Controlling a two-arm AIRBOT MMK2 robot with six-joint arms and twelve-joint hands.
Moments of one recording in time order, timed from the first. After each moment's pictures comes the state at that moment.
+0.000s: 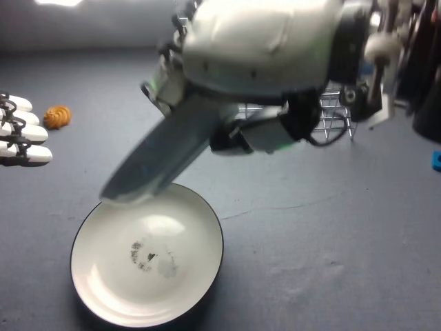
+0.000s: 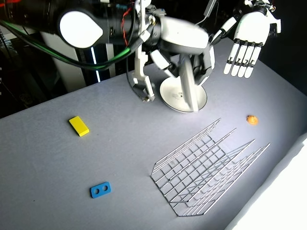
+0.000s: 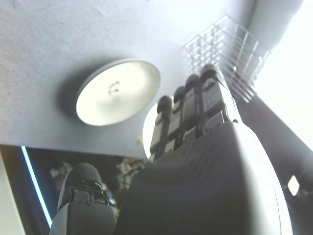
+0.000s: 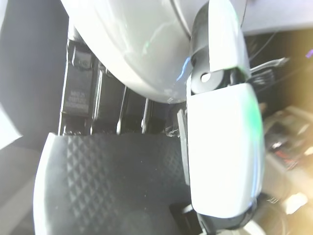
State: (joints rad) left arm 0.75 -0.58 1.29 1.39 -0.94 -0.03; right arm -0.08 -1.09 0.84 -0.24 0.24 -0.97
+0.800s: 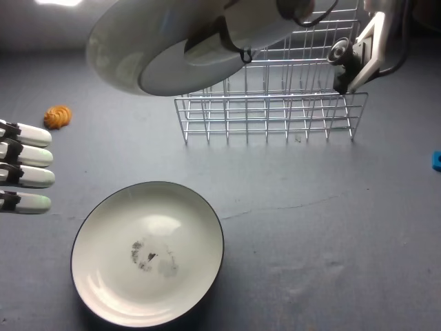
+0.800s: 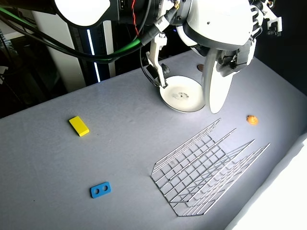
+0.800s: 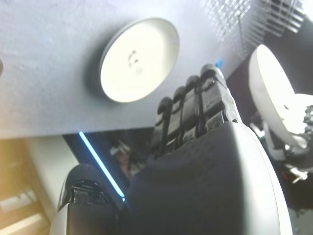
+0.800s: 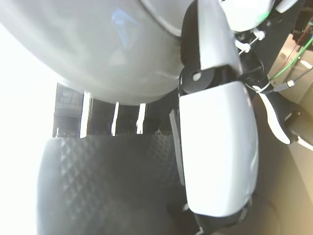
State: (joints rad) left arm 0.80 -0.60 1.35 1.39 -1.23 0.24; right arm 0.06 -1.11 0.96 -0.13 0.18 -0.63
